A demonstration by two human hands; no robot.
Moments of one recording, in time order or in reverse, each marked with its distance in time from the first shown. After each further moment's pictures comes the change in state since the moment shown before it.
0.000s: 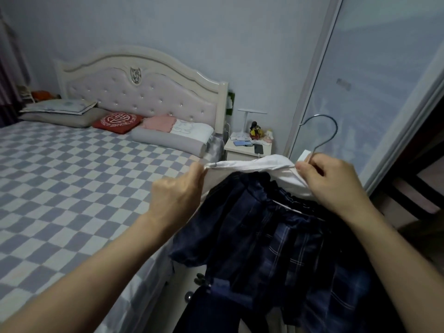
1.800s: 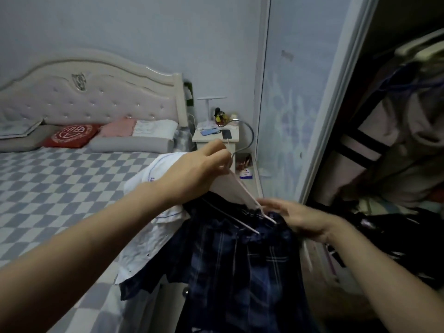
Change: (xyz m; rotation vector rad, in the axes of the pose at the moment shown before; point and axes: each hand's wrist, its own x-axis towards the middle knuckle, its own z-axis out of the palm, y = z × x) left_hand 0.063 0.076 0.028 -0.748 -0.474 0.451; right_hand -0.073 0.110 0.020 0.798 -0.825 0.425
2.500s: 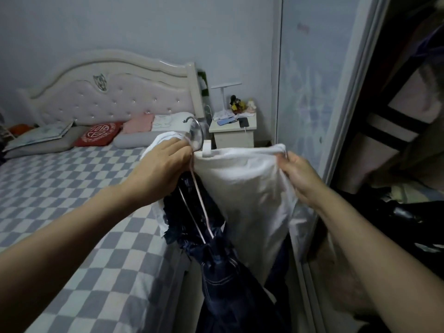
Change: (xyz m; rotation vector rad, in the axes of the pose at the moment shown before) left_hand -0.031 -0.027 -0.020 0.274 -0.035 -0.008; right_hand 0.049 -0.020 -0.010 0.329 0.501 -0.285
